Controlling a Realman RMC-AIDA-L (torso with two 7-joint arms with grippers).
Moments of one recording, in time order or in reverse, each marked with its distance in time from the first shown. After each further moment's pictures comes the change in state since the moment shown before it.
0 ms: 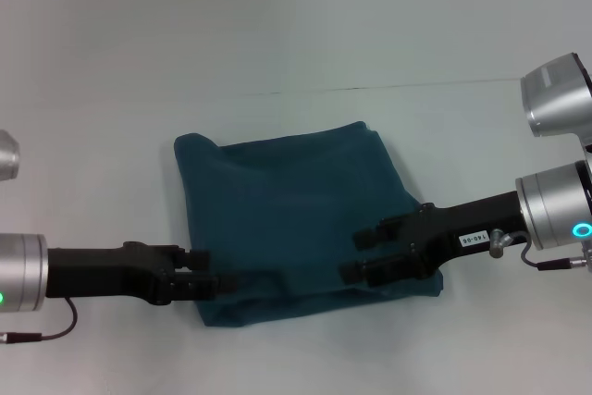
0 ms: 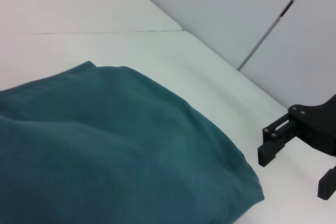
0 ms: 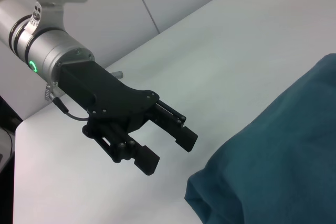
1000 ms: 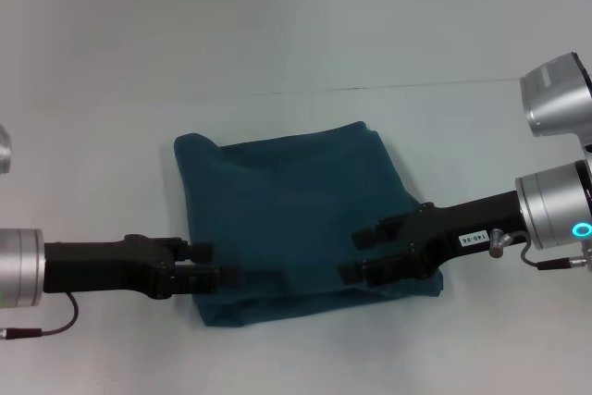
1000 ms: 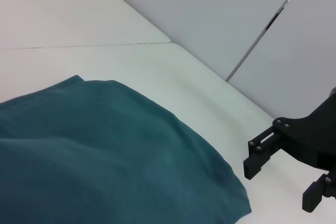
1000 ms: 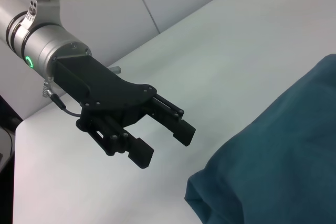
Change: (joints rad) left arm 0.004 0.005 0.004 0.002 -0.041 0.022 0.008; right arm 0.001 0.000 0.000 0.000 0.000 0.000 -0.002
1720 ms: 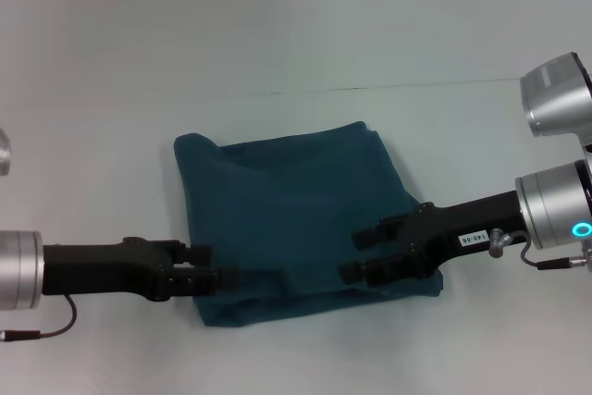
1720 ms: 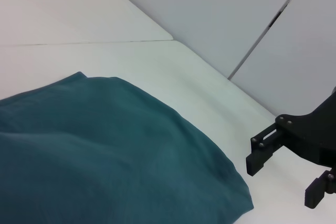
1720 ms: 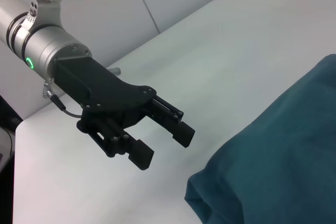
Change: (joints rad) left arm 0.004 0.002 0.005 -0.002 0.002 -0.004 -0.002; right arm 0.000 0.000 0.000 0.000 0.000 0.000 0.000
